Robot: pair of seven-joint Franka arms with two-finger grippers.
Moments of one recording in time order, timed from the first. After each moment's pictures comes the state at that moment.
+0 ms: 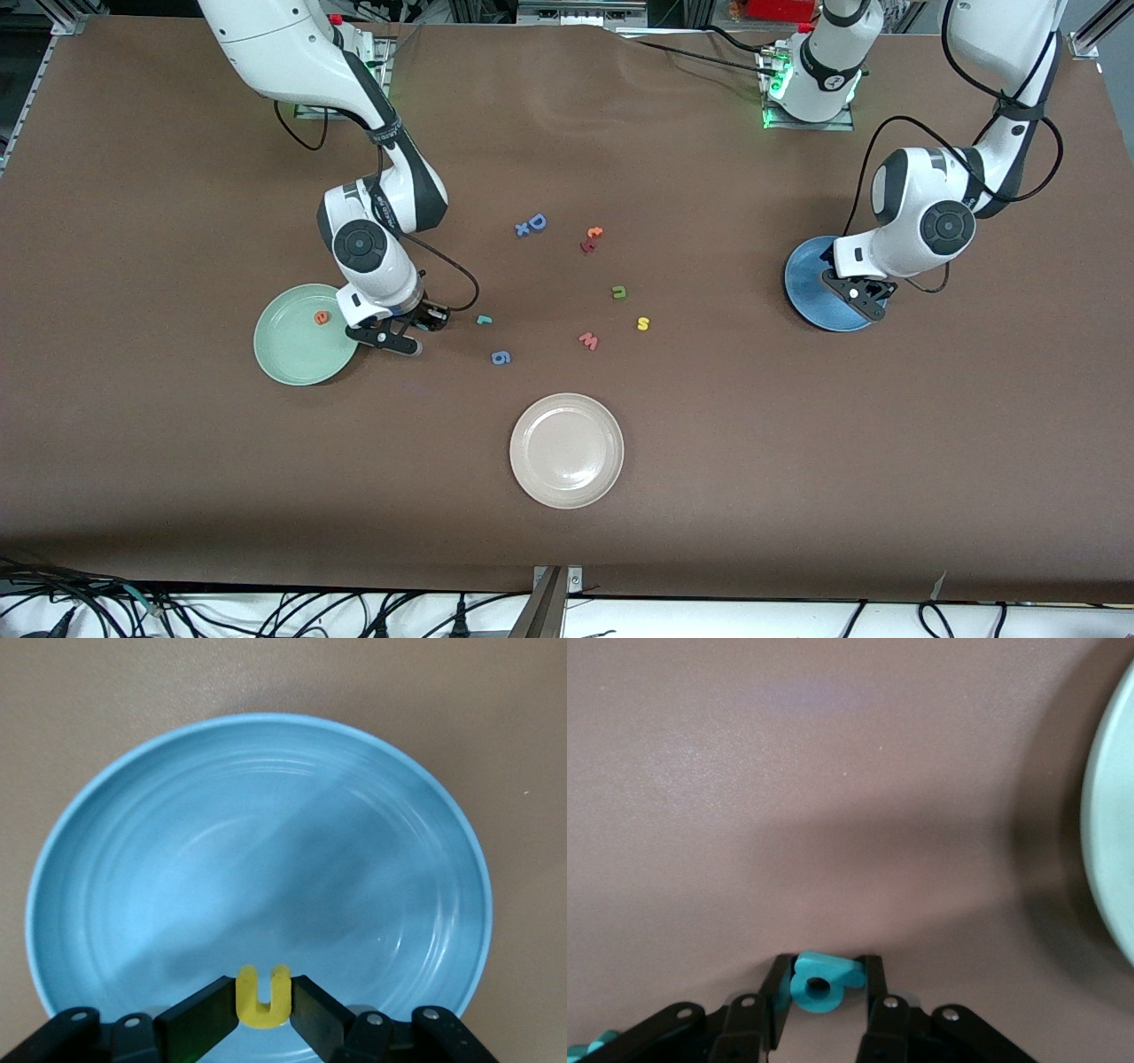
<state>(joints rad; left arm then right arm) -0.23 0.28 0.22 -2.39 -0.01 2.45 0.68 0.54 0.56 -0.10 -1.99 0.04 2.54 0.67</state>
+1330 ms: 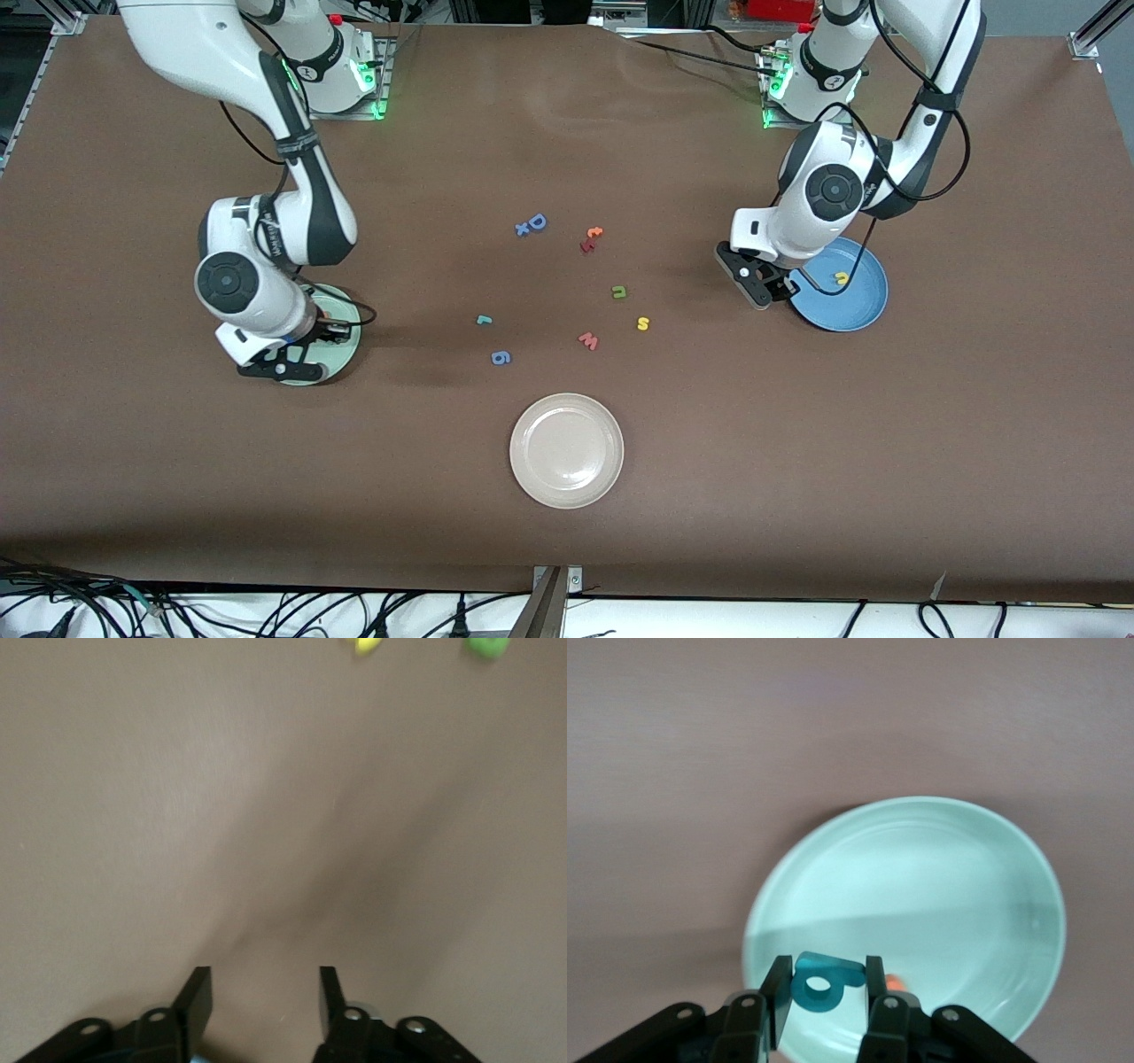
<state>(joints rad) -0.33 0.23 -0.06 -2.28 -0.04 2.45 0.52 0.43 0.51 -0.28 -1.87 0.06 2.25 0.19</state>
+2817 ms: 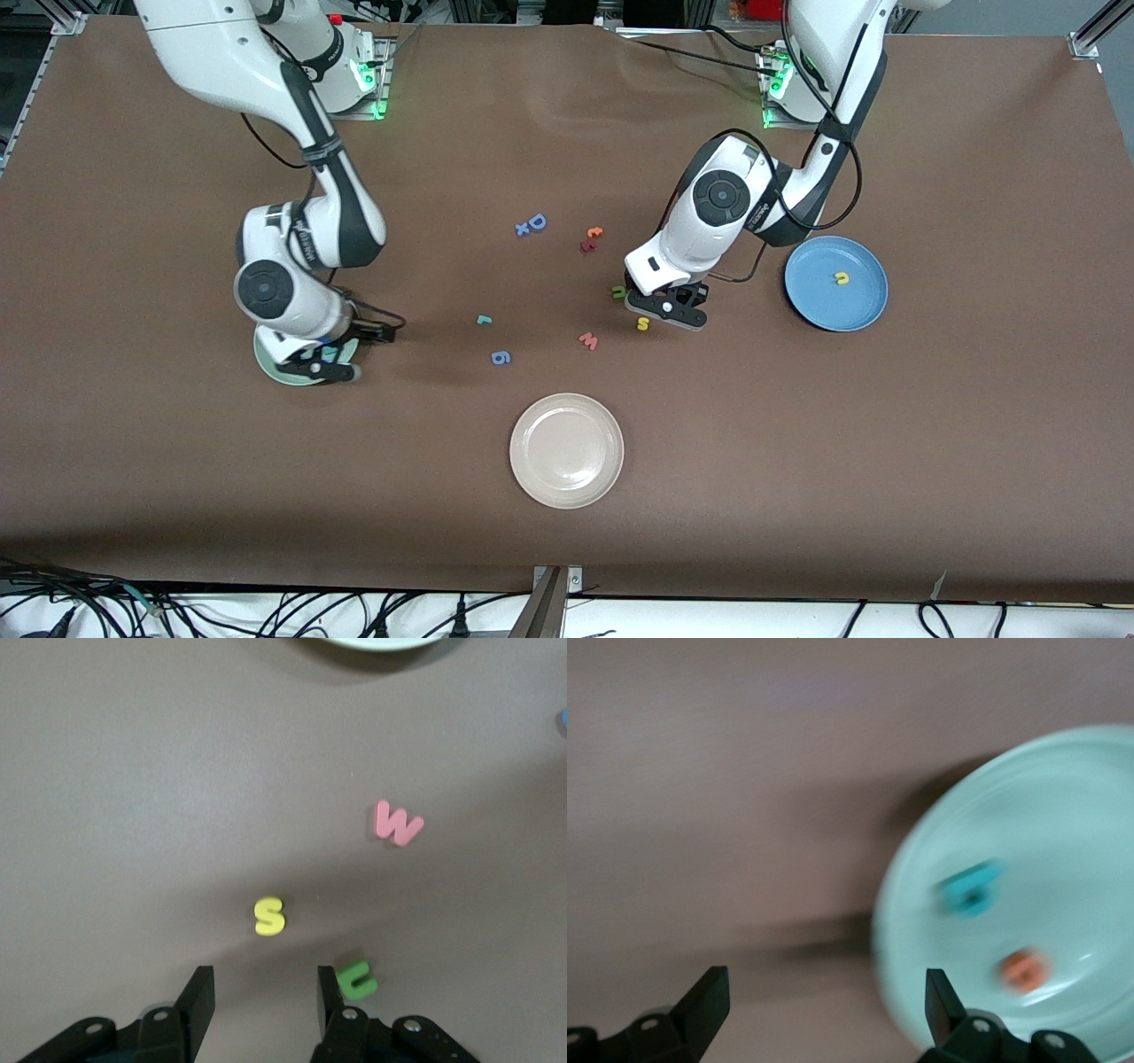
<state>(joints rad) -0.52 0.46 -0.07 -1.94 -0.10 2.49 -0.23 0.43 0.53 -0.13 -1.85 0.10 2.26 0.44</state>
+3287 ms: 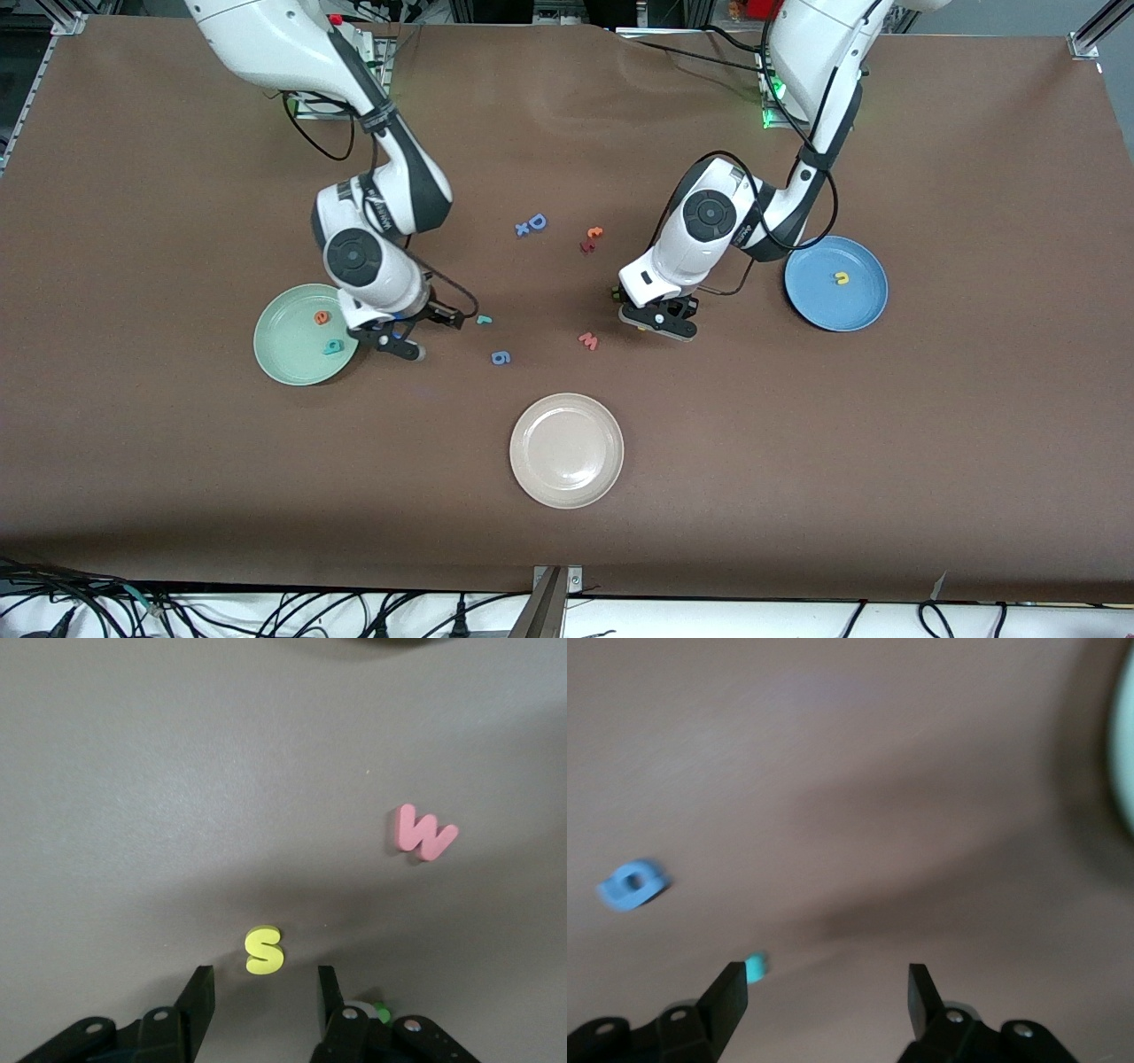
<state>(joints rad) -0.54 0.56 -0.06 -1.94 -0.10 2.59 -0.23 0.51 0.54 -0.01 -1.85 0.10 2.33 0.82</state>
